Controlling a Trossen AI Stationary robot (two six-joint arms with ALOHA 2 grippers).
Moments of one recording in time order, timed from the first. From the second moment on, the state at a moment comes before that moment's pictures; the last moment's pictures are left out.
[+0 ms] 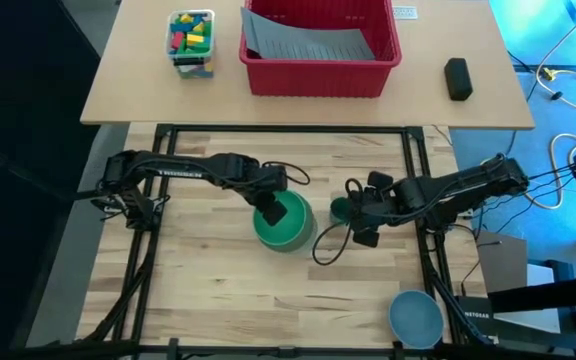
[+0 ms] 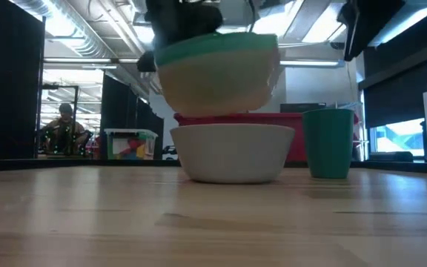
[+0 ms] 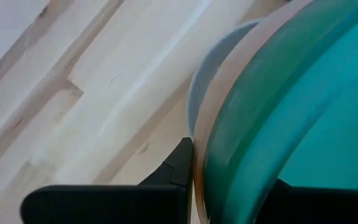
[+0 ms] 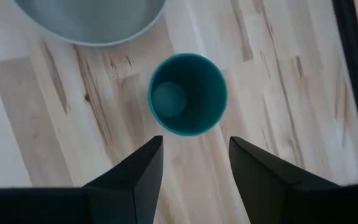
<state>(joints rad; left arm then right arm) 0.05 1.77 1.53 -0.96 -0.09 -0.65 0.28 1.37 1.31 -1.27 0.34 0.47</state>
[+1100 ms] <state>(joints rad) 0.05 1.86 1.51 -0.89 -0.01 -0.64 0.28 1.36 1.26 -1.26 0.33 0.49</state>
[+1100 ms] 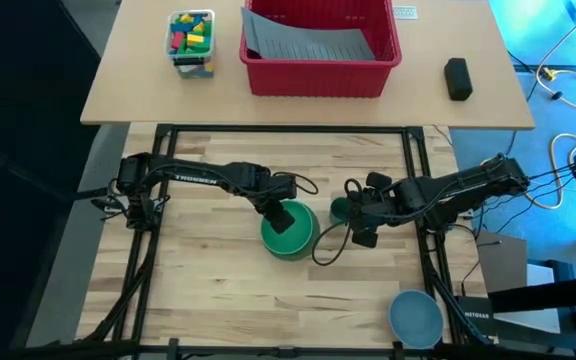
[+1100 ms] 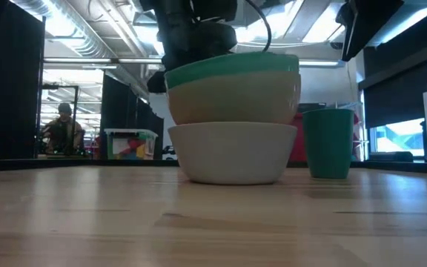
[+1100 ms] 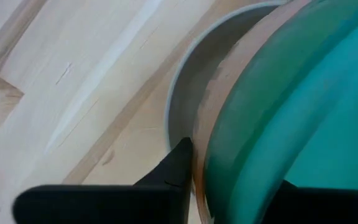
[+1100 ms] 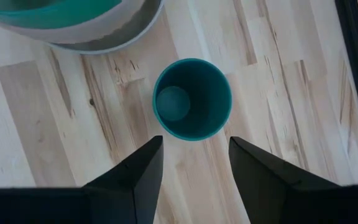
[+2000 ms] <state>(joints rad) 0.05 1.84 1.60 -0.97 -0.05 -0.63 0.30 1.34 1.26 -1.28 0.30 0.53</state>
